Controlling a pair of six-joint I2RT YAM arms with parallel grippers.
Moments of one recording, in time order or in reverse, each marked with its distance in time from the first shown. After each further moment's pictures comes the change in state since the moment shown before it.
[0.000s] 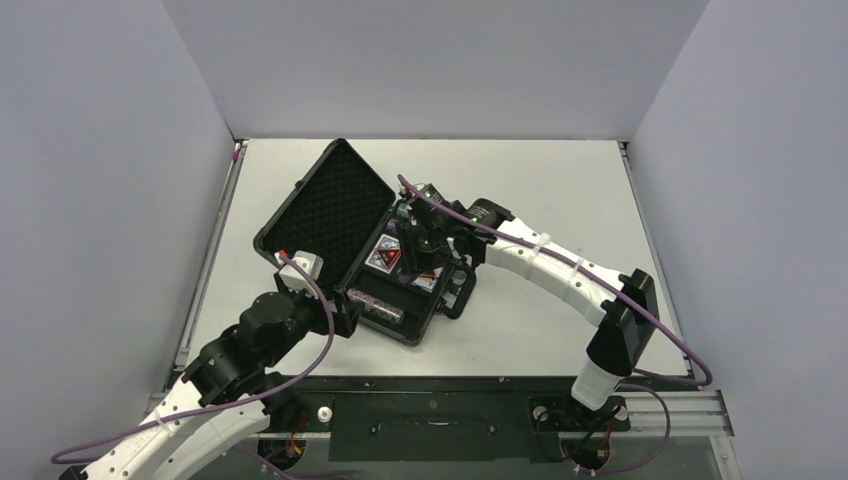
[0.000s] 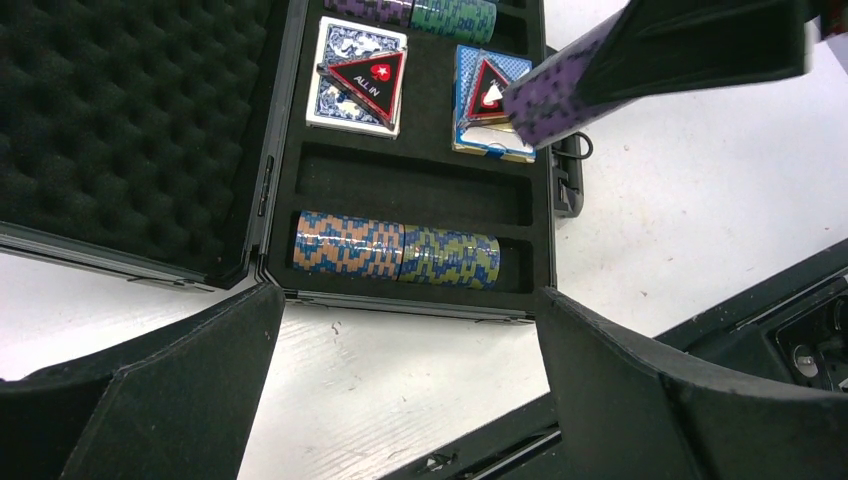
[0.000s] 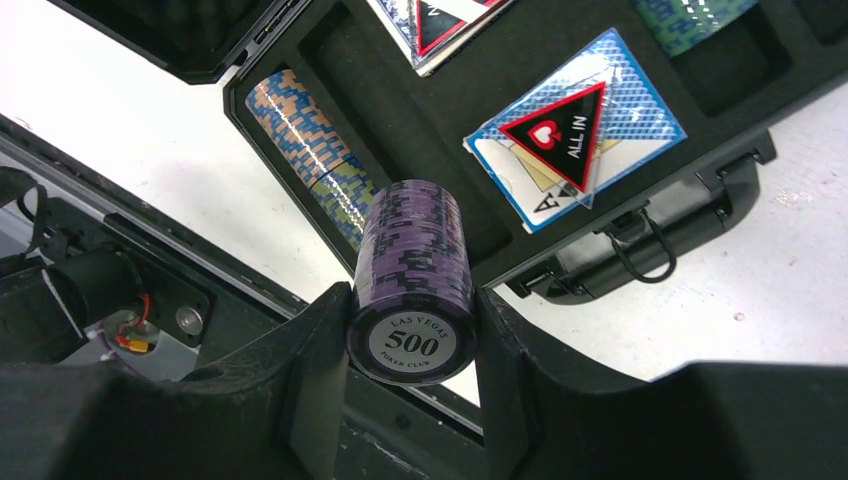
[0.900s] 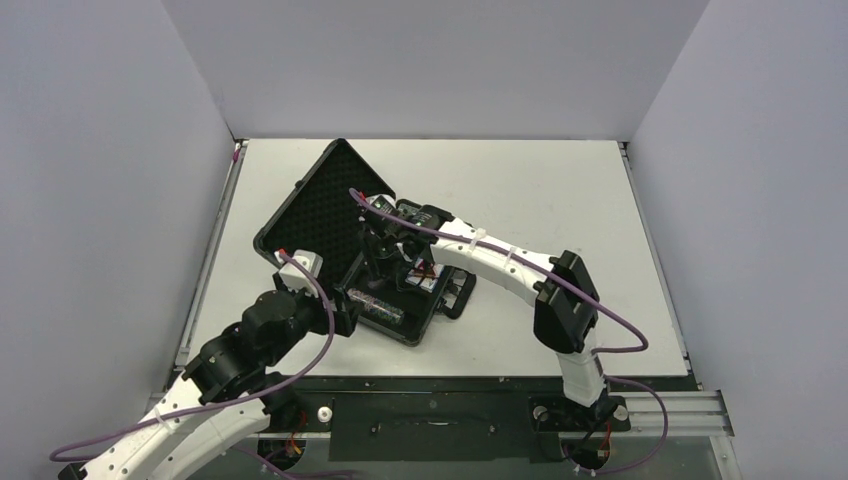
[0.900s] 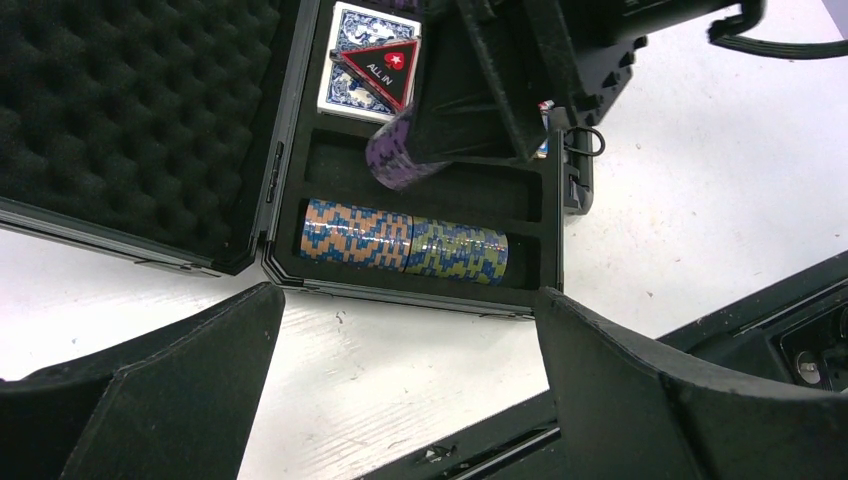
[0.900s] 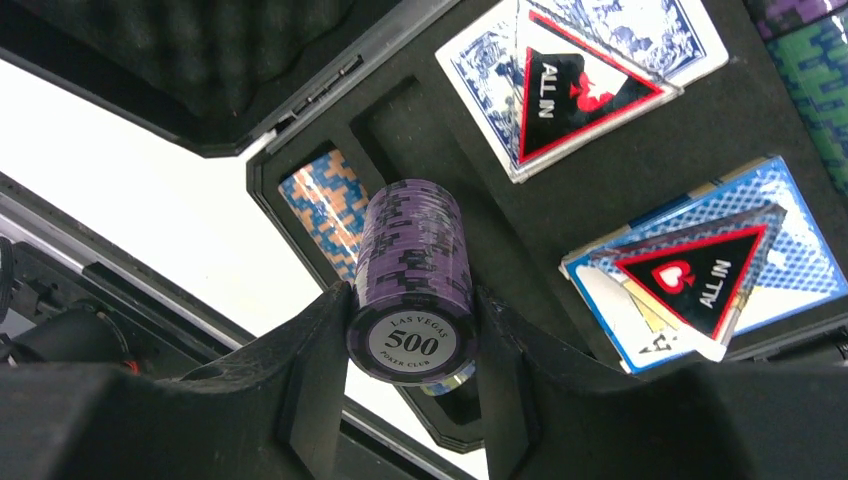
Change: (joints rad) left arm -0.007 0.011 0.014 -0.035 -0.027 -0.030; right arm 0.090 0.310 0.187 0.068 0.034 -0.001
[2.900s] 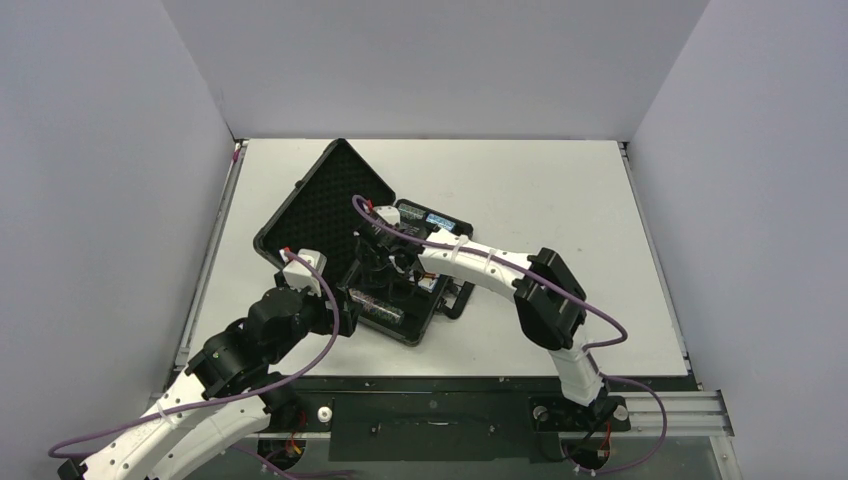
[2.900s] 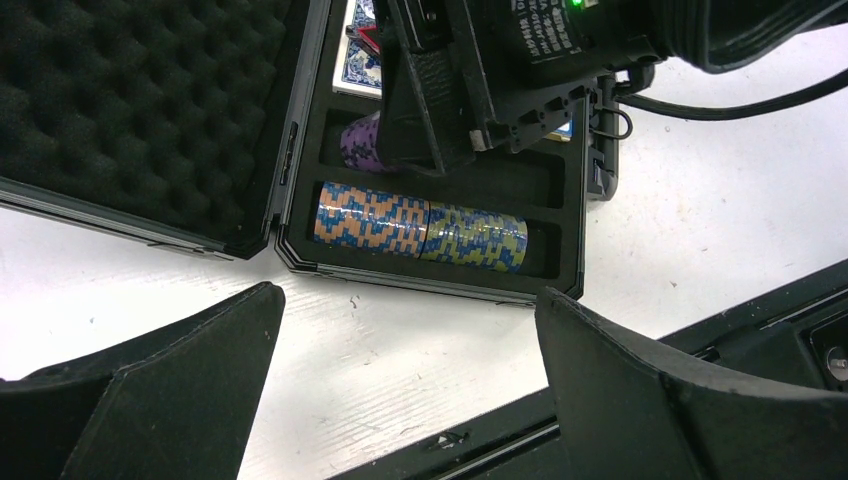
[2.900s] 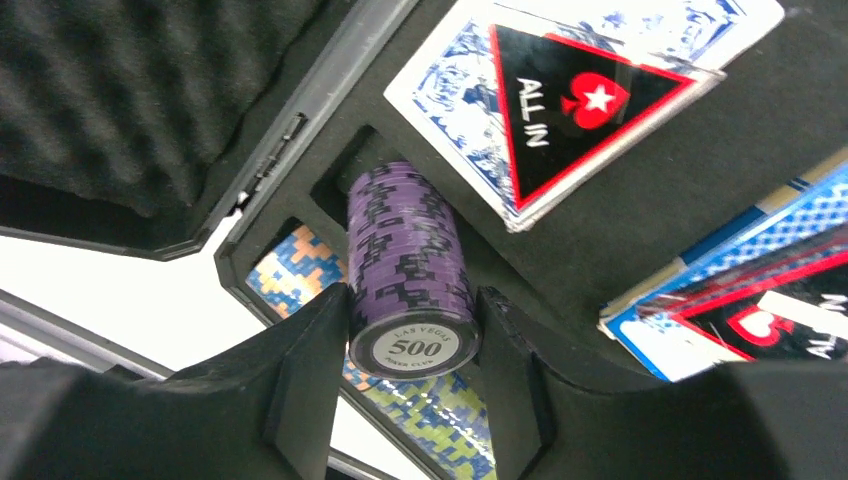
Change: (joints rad) left arm -0.003 0.044 0.020 -0.037 -0.018 -0.002; right arm 0.007 0.091 -0.056 0.135 0.076 0.213
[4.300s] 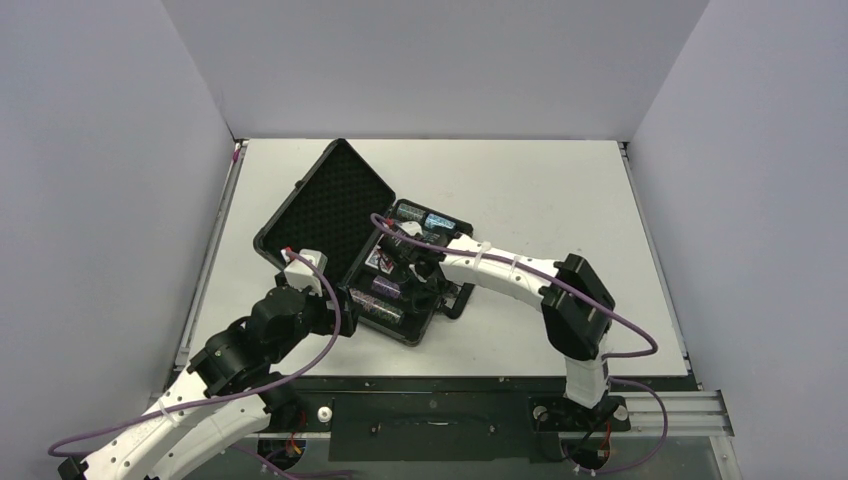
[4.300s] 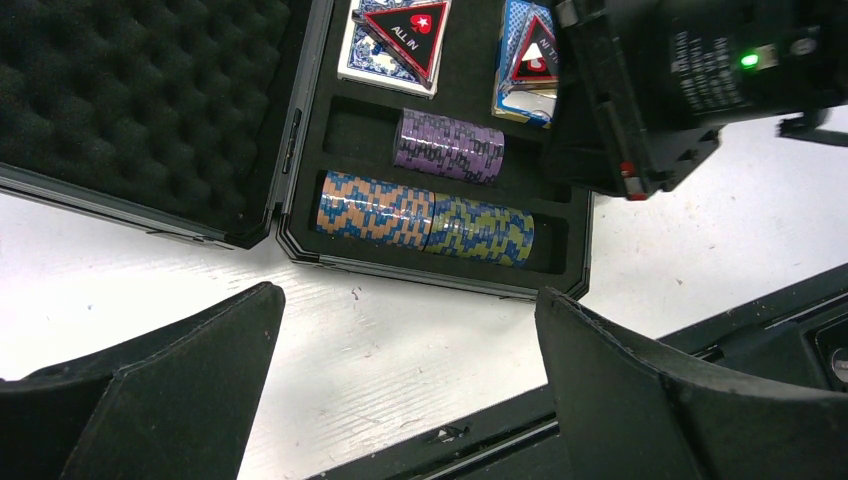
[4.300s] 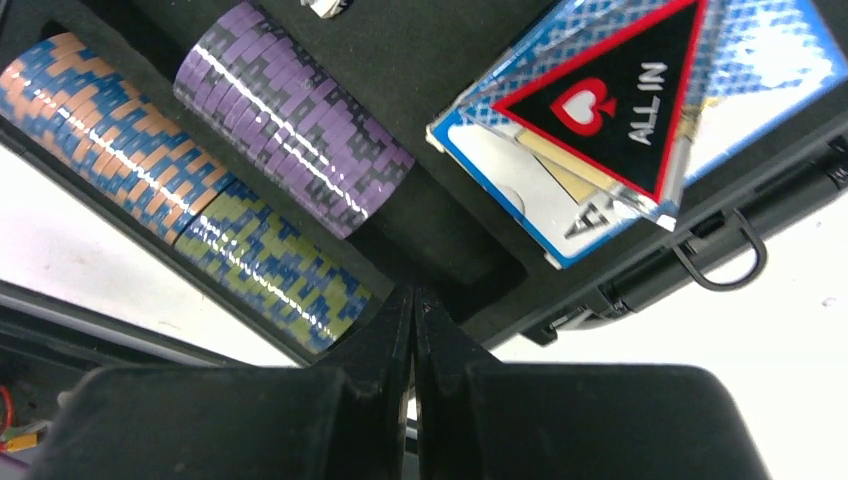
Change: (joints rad) left arm -0.001 0.015 0.000 -0.015 -0.007 -0.020; right arm -0.001 -0.188 -0.206 -0.168 0.018 -0.084
